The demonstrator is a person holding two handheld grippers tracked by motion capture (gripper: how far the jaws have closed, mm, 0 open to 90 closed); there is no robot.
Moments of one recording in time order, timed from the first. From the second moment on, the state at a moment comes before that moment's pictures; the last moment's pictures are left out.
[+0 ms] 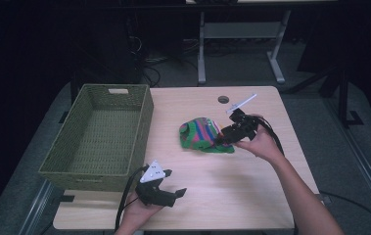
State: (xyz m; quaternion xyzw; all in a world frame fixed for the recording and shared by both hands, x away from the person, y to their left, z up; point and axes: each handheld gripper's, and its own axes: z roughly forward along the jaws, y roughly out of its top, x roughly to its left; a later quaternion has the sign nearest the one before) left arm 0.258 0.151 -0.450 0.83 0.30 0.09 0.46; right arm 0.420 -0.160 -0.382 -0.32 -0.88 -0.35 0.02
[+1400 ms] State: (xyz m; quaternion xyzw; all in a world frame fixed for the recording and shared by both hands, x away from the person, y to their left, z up) left arm 0.255 0.150 -0.446 0.83 0.29 0.09 0.47; right arm 0.475 -0.108 -0.437 -0.38 -0.89 -0.24 -0.02
